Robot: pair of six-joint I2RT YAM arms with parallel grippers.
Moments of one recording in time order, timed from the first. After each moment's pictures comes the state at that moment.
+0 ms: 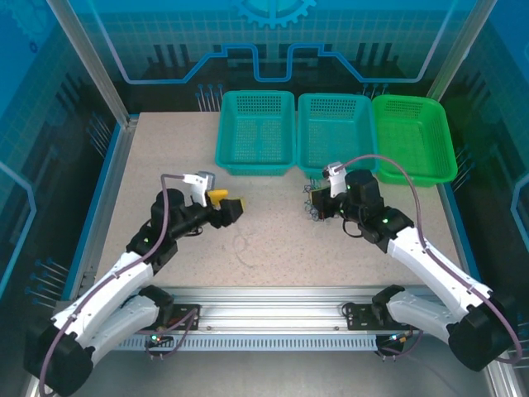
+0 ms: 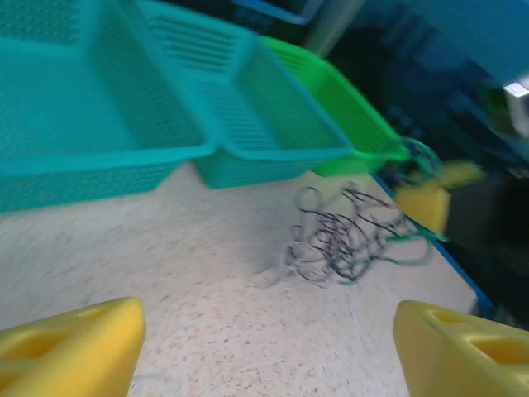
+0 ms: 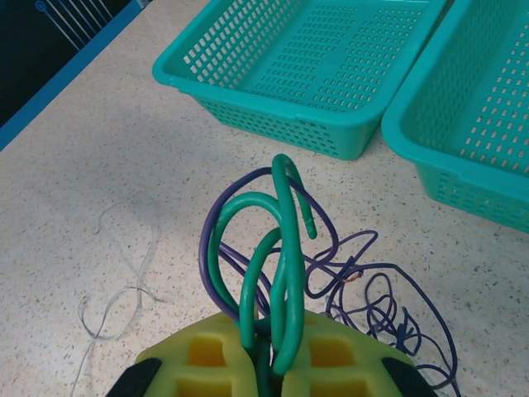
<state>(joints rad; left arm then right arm) -0.45 0.84 0.55 0.06 0.38 -0.40 0.49 1.02 0.78 -0.32 -0.16 0.20</state>
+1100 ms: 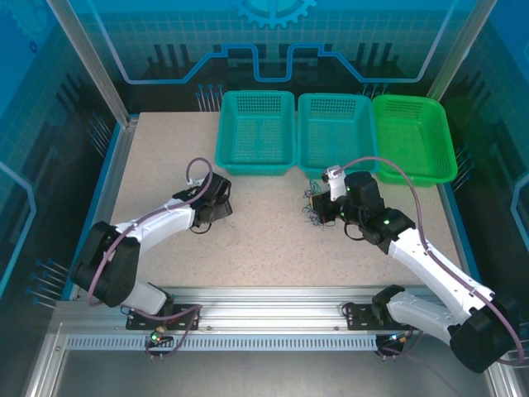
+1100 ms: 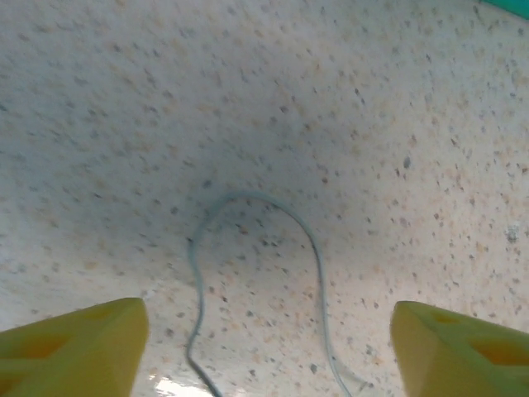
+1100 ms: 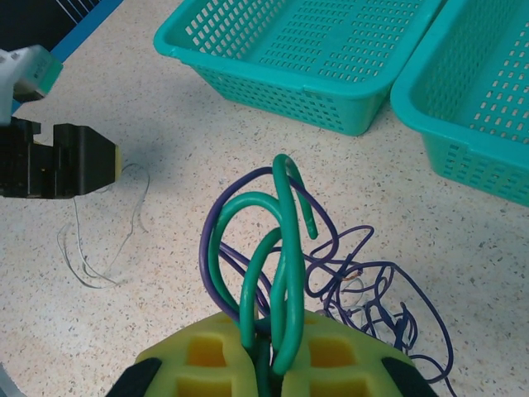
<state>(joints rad) -0.44 1.48 0.85 -0.50 -0.28 -0.82 0.50 1.01 0.79 -0.38 -0.16 0.20</state>
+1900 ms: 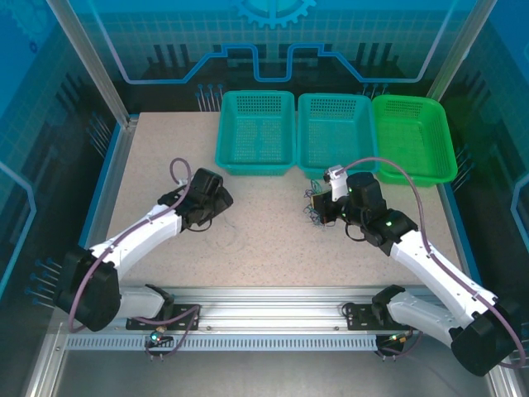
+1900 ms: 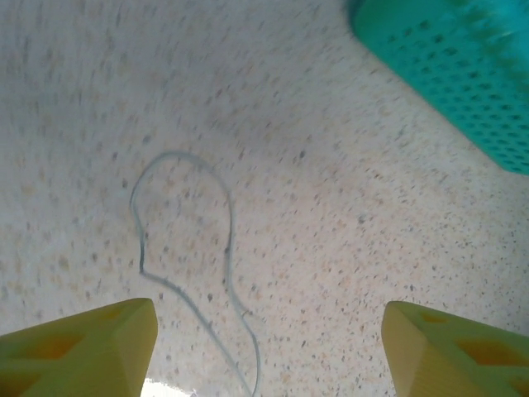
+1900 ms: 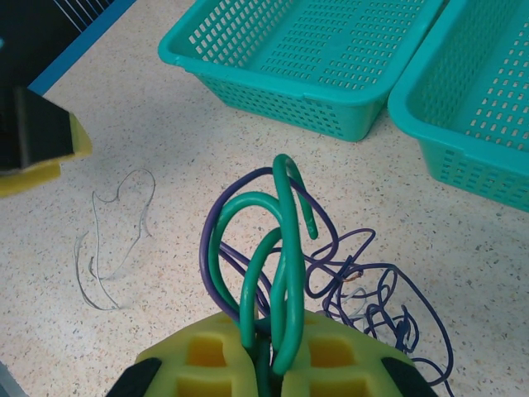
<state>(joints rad) -0.44 1.31 0.85 -0.55 -0.15 -1.08 0.50 0.99 0.79 -0.38 -0.16 0.20</state>
